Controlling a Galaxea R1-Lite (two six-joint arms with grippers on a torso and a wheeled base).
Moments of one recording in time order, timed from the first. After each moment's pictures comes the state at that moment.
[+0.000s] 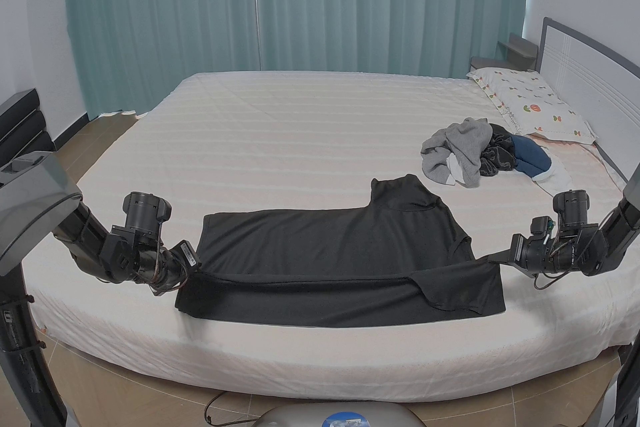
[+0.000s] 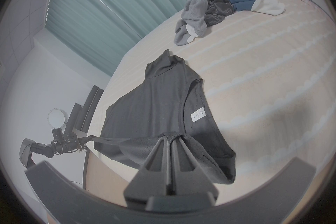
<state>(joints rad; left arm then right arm) -0.11 2.15 -0.91 -0.37 -0.04 -0.73 -0.07 2.09 -0.76 -0.59 0.49 0.36</state>
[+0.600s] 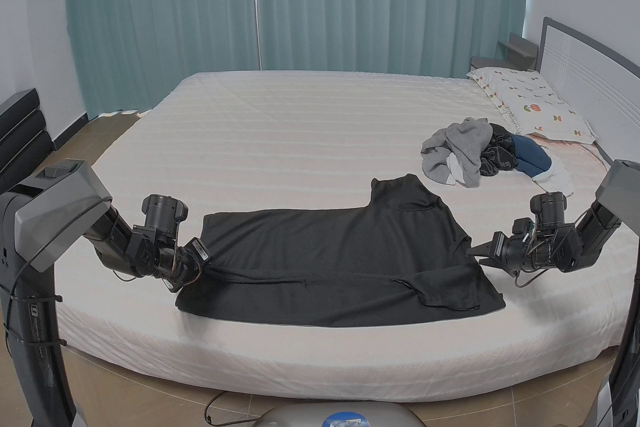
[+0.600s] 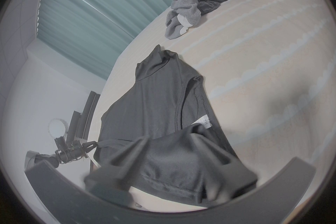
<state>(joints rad) -0.11 2.30 -1.07 -0.35 -0.04 -0.85 -0.03 2.24 -0.91 -0.60 0.46 0.50</state>
